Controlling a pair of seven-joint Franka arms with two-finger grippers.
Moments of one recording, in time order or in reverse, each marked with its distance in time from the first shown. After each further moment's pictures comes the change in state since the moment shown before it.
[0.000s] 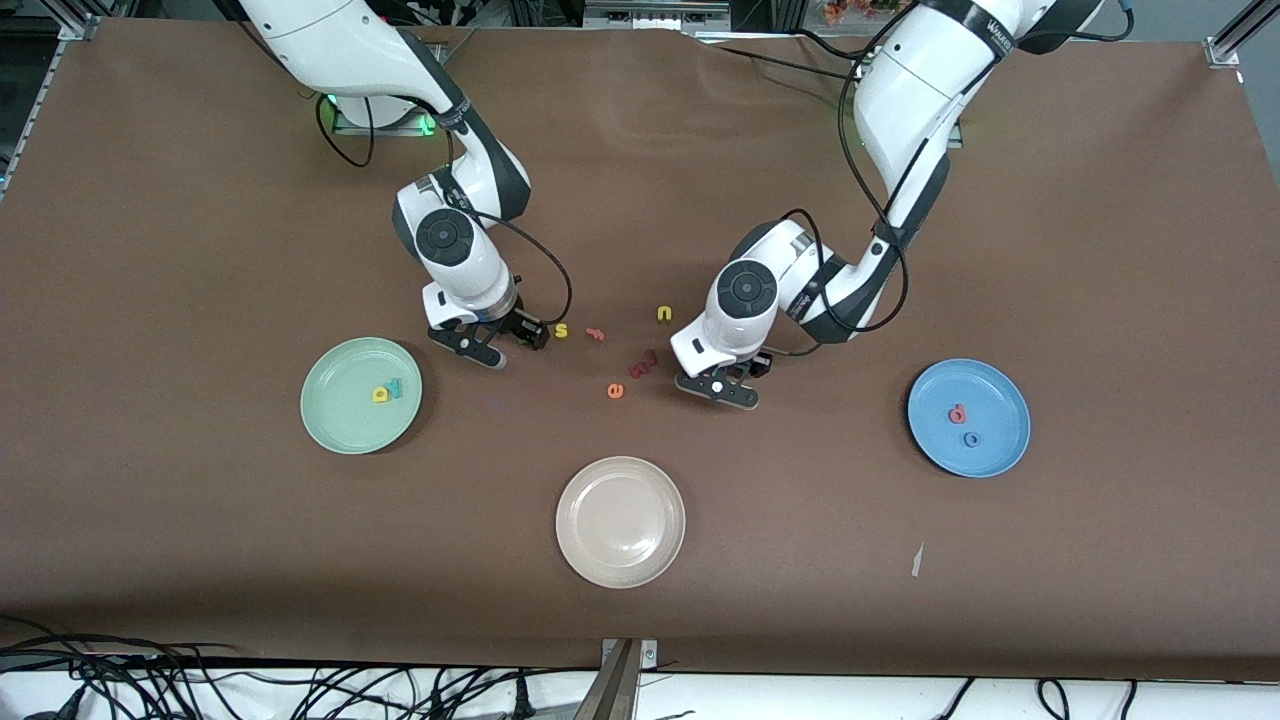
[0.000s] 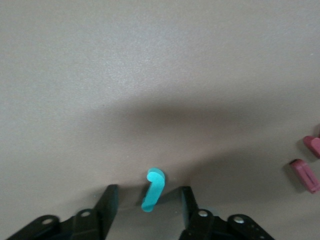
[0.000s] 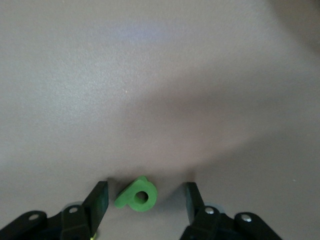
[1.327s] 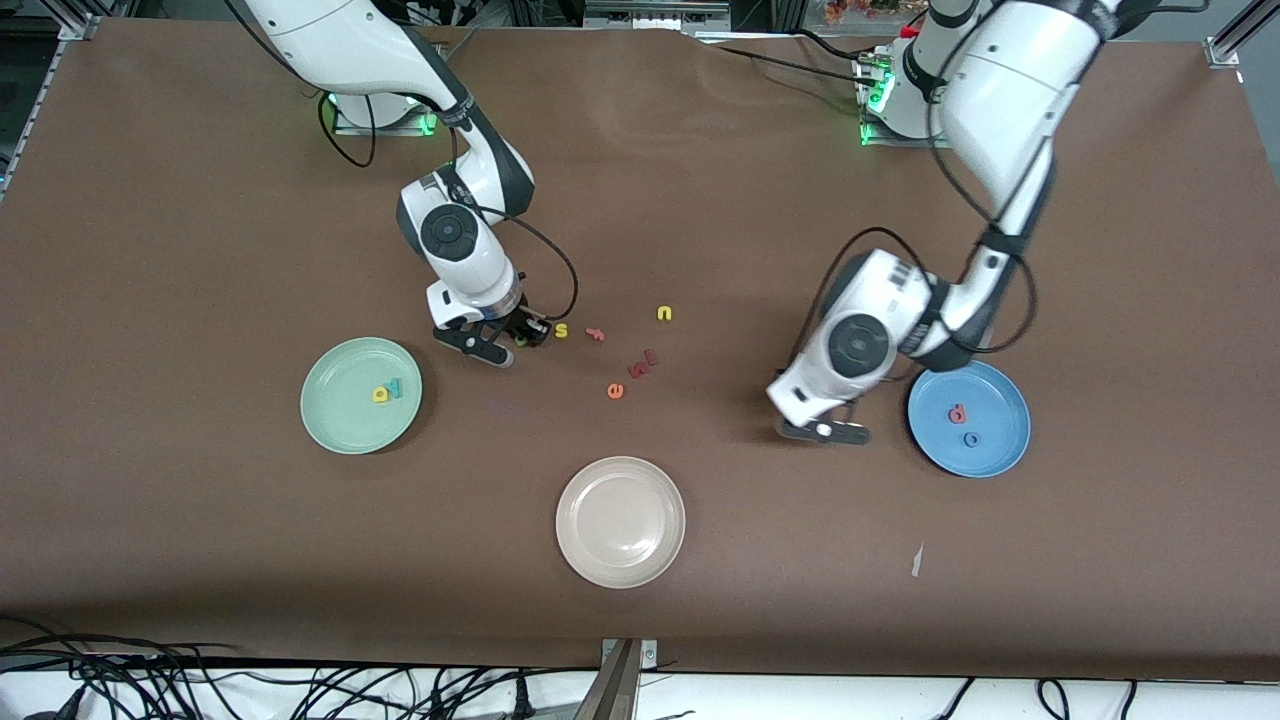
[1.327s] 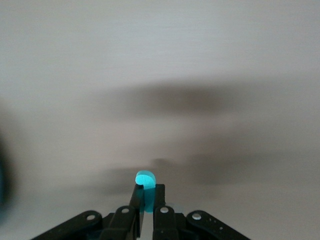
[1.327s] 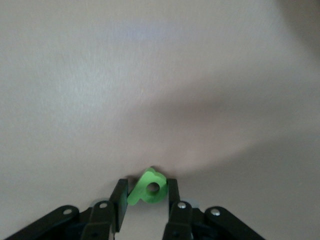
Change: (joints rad) left arm 0.249 -0.078 0.020 0.027 0.000 -0.253 0.105; right arm -0.004 -0.025 -0.012 0.007 -0.001 -0.015 -0.070
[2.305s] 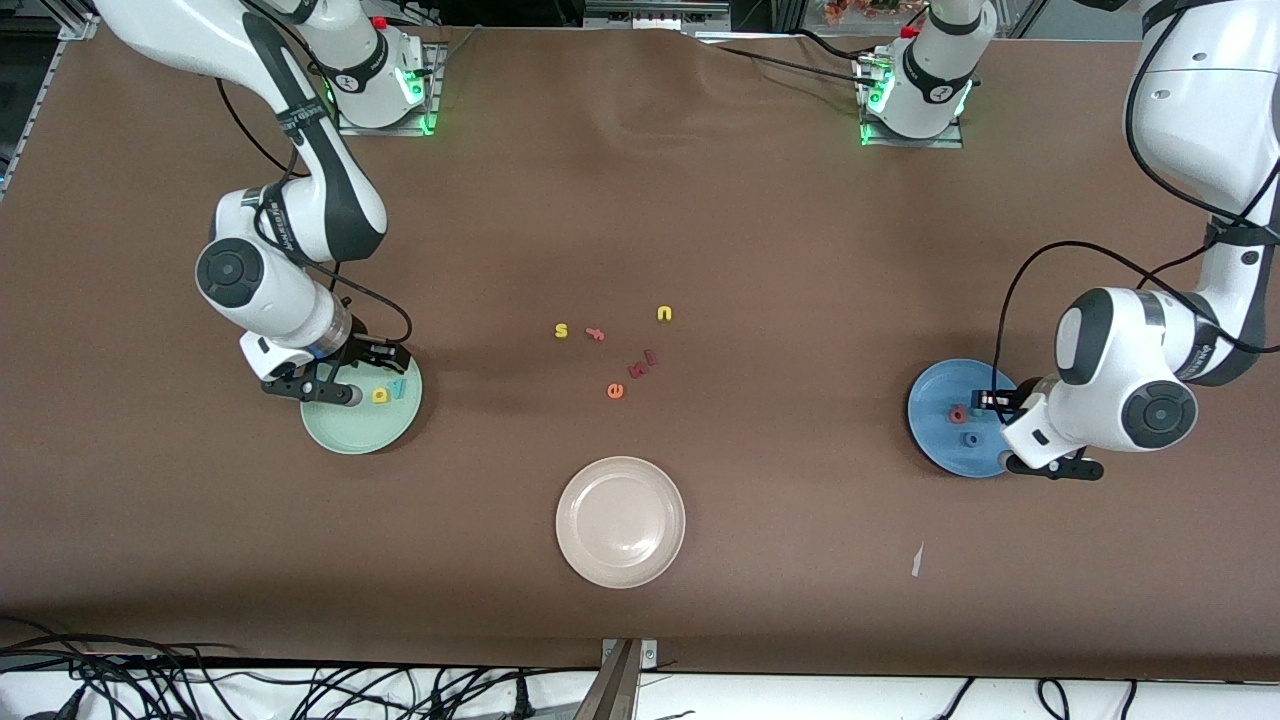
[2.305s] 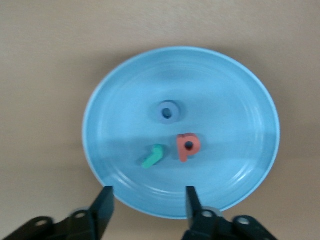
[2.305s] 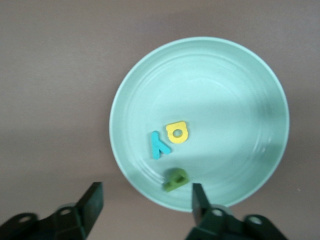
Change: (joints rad) left arm 0.342 -0.024 0.038 0.089 0.014 -0.206 0.334; right arm -0.329 -0.145 -0.005 0.111 0.000 -0.348 -0.574
